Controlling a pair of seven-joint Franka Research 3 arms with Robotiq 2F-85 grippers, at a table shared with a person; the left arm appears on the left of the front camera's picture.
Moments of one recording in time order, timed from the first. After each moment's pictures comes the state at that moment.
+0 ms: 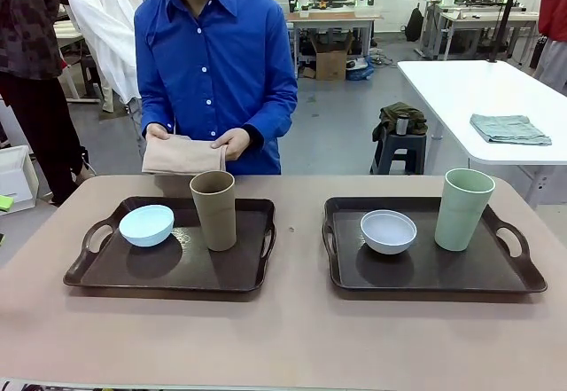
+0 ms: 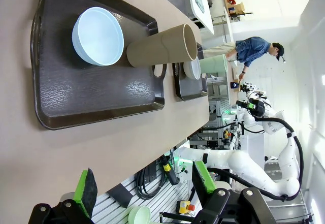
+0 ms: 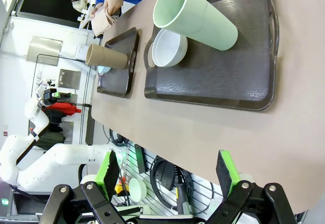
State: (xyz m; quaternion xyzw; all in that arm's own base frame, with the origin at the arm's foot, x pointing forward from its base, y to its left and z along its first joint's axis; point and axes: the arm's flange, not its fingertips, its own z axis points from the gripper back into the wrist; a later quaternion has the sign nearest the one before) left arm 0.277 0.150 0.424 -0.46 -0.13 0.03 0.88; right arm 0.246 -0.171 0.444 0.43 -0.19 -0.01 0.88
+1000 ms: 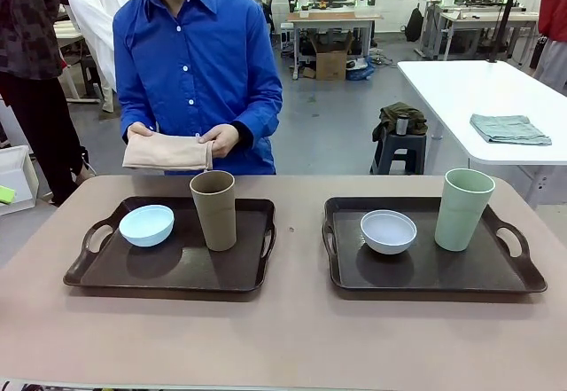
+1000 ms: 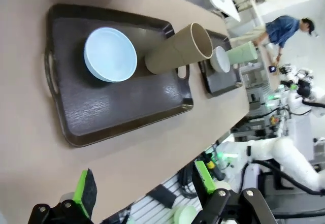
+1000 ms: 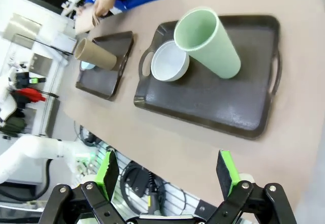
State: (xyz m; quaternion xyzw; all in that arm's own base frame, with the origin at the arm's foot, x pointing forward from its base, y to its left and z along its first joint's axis) left arm 0.284 0.136 0.465 -0.35 -0.19 -0.05 0.92; right arm 0.254 -0.131 0.506 0.34 -0.25 0.07 0.90
